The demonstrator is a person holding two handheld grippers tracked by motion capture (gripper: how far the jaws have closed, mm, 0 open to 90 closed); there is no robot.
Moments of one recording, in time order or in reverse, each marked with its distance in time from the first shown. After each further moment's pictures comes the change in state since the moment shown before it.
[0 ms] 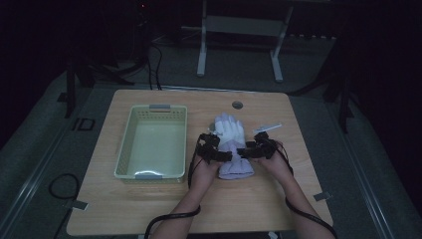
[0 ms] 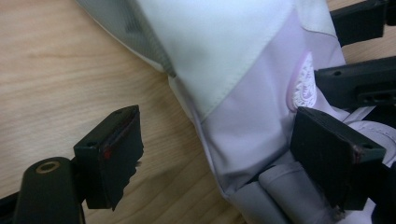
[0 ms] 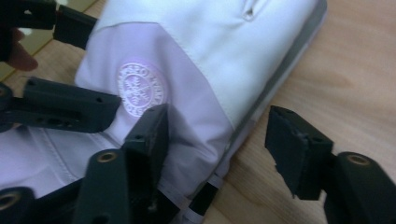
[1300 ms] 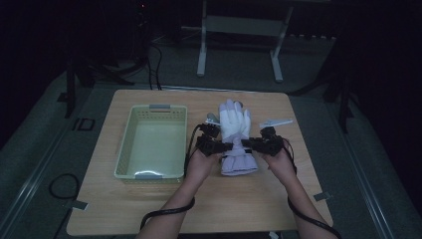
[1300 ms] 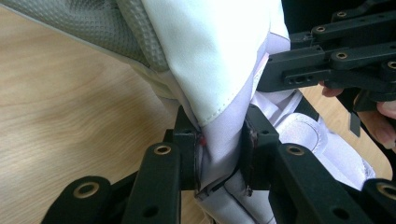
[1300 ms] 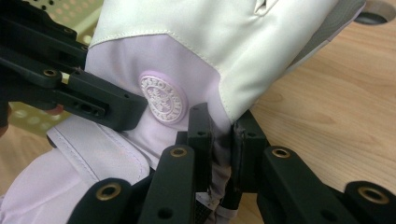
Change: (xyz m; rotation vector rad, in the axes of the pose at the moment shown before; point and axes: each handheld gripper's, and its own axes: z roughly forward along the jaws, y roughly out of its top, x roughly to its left) left arm -0.003 0.029 -0.052 -0.037 -0.285 0.017; right arm 0.031 0.022 -0.051 -0.117 -0.002 0.024
